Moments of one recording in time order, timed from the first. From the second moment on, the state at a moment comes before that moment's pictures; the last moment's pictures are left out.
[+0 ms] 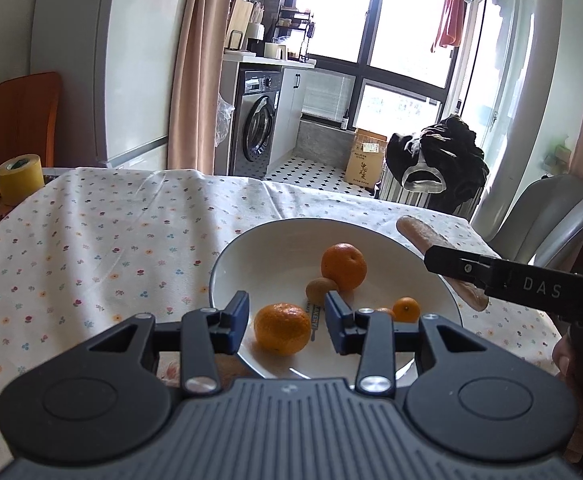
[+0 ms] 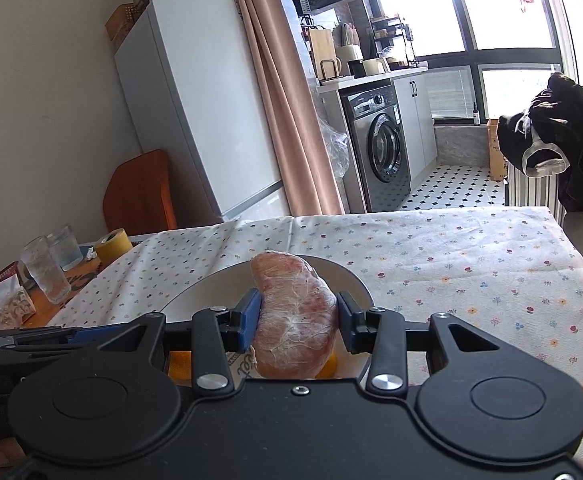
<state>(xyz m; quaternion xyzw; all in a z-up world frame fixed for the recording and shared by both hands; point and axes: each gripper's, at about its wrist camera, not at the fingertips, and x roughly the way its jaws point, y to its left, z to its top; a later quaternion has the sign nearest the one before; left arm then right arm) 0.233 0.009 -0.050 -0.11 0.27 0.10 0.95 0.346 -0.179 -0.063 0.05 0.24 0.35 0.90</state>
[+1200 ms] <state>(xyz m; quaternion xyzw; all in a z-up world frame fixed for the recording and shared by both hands) 0.141 0.041 -0.034 -0.15 0.24 0.14 0.95 0.278 -0.182 -0.046 0.03 0.25 0.38 0.89</state>
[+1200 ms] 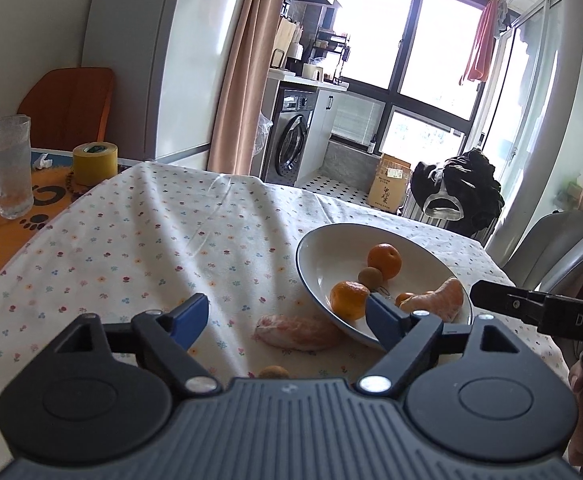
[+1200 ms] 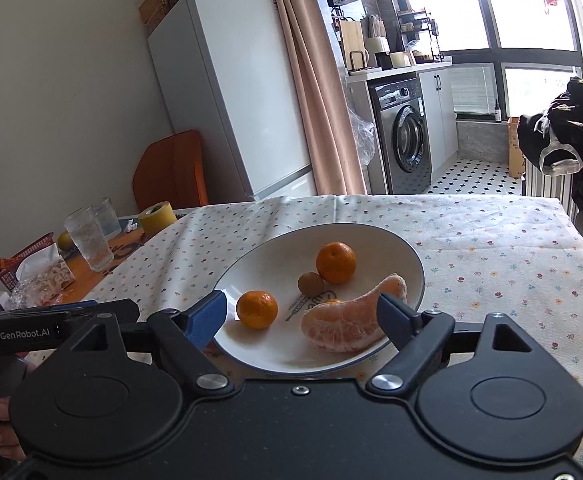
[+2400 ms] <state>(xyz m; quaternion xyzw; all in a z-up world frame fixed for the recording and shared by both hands) 0.092 0.045 -0.063 -0.14 0.27 0.09 0.95 0.218 -0.149 -0.093 -0.03 0.31 0.43 0.85</state>
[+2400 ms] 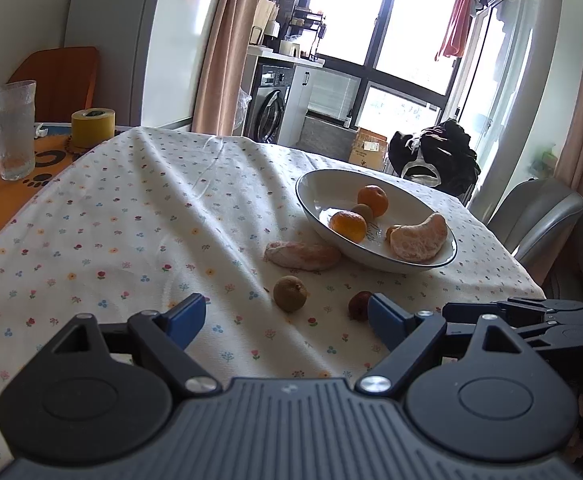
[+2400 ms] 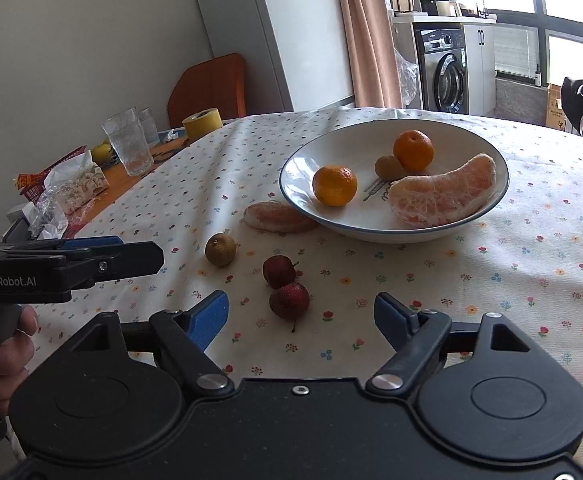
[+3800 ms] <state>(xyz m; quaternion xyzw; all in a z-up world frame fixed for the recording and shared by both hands) 0.145 0.014 -0.089 -0.14 0.29 0.04 0.94 0.240 -0.174 -0.096 -0.01 0.31 0.41 0.86</state>
